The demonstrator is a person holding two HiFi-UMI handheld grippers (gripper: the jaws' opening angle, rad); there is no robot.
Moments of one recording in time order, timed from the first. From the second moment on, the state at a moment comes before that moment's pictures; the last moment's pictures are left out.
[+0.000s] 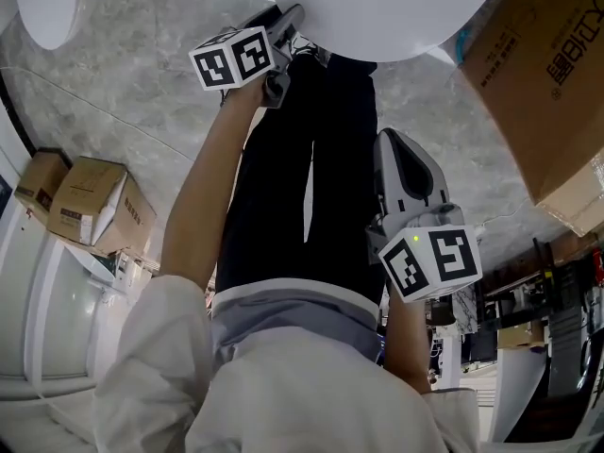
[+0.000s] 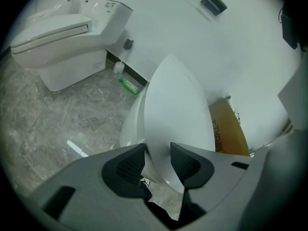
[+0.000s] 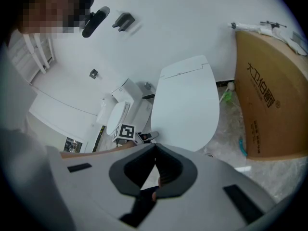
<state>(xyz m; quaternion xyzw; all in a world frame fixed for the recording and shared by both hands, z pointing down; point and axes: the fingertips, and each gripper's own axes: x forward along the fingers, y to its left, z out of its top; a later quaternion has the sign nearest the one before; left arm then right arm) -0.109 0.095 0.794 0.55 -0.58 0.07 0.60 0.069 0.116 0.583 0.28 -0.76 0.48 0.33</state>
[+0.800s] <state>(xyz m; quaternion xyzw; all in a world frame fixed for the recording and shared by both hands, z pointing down) -0.115 0.102 0.779 0.55 -0.60 0.09 0.57 0.064 0.115 0.575 0.28 -0.77 0.47 0.33</state>
